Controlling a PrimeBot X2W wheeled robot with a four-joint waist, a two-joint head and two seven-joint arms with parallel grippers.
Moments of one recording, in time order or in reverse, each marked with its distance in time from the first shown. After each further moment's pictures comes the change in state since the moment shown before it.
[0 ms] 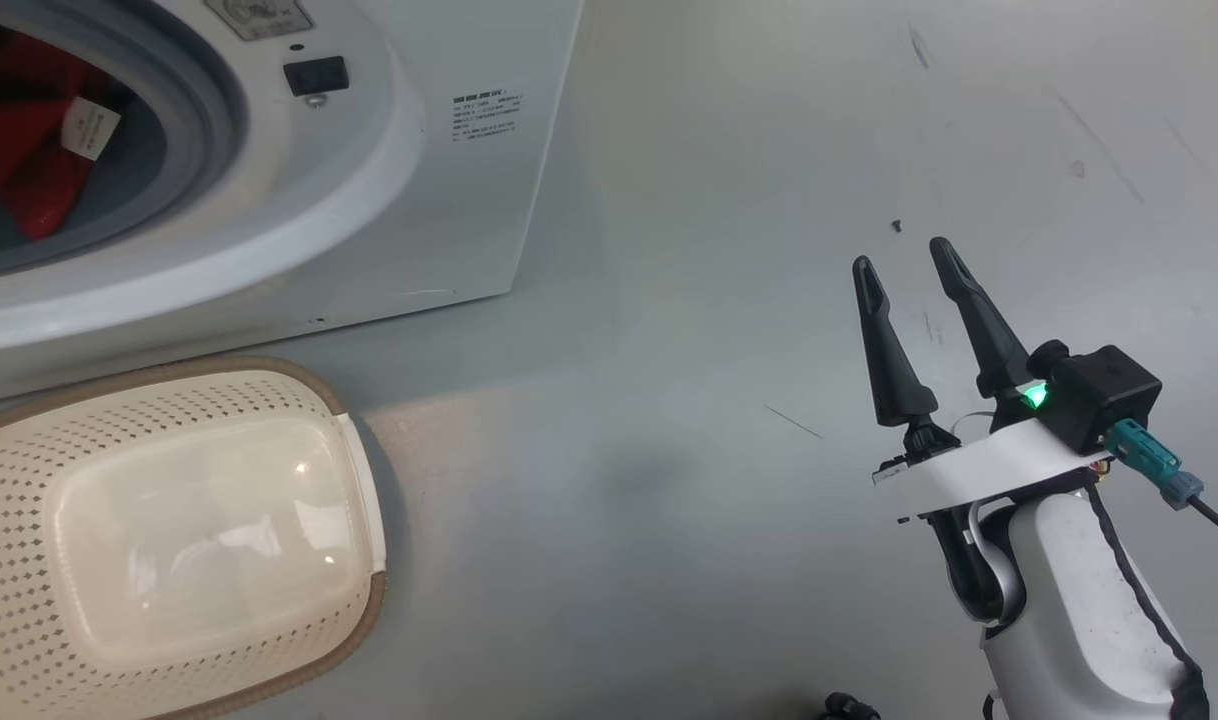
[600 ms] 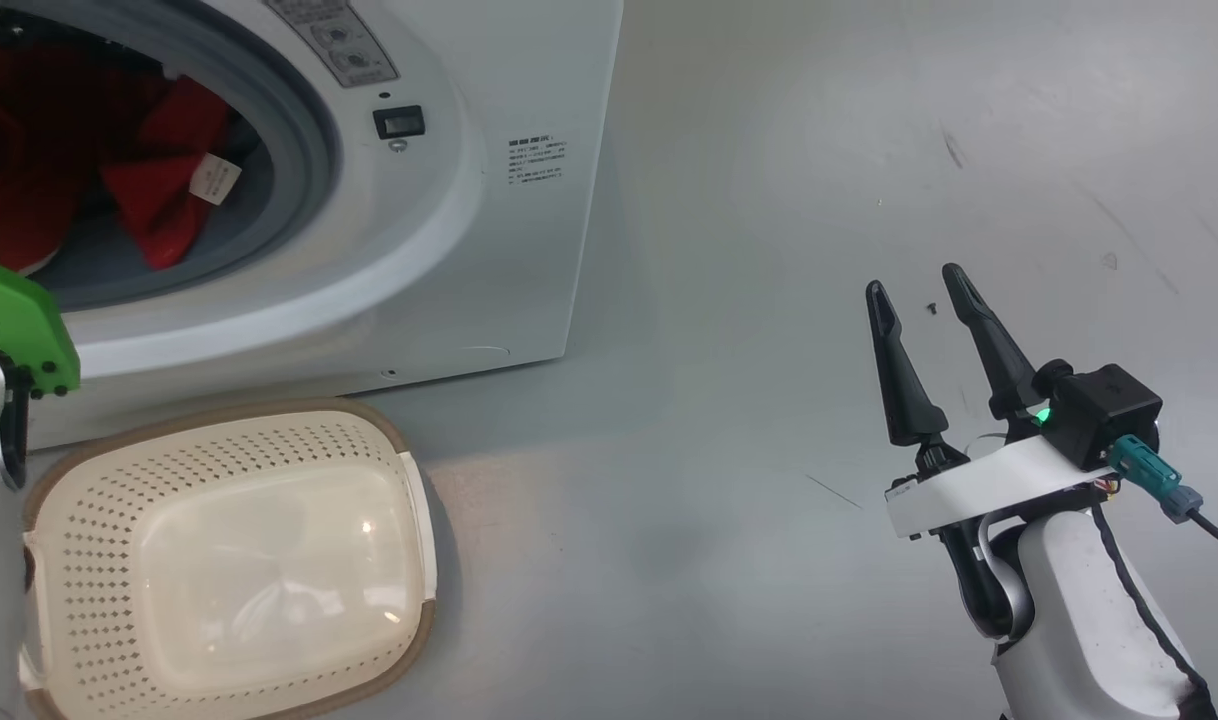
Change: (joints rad) left arm 0.123 -0.084 -0.004 0.039 -0.047 -0.046 -0.198; right arm 0.022 -0.009 -0.020 0.024 -0.020 0.000 0.000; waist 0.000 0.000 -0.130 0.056
